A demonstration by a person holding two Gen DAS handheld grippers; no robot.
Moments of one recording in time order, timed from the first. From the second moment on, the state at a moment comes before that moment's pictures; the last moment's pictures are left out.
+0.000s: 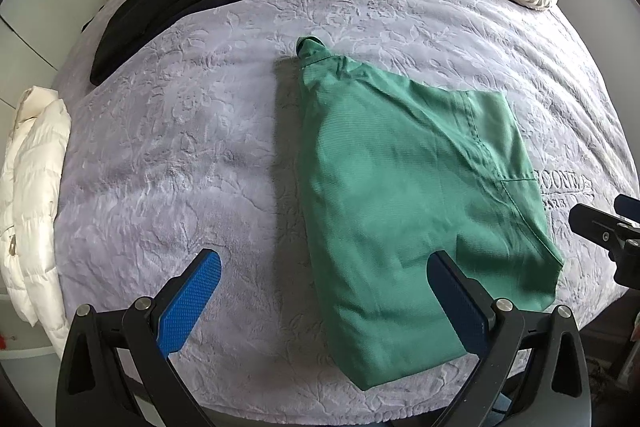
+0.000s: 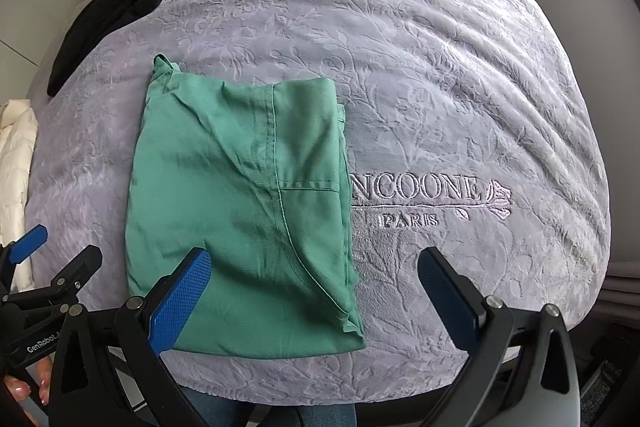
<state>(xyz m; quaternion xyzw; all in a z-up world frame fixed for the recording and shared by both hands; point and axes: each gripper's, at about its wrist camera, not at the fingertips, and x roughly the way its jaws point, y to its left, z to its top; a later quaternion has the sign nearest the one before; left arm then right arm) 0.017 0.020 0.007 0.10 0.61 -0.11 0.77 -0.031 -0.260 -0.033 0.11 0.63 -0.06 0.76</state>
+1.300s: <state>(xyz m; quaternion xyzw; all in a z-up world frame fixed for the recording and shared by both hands) 0.012 0.021 0.009 0.10 0.62 -0.11 0.77 -0.029 -0.260 -0.031 0.10 0.63 -0.05 0.77</state>
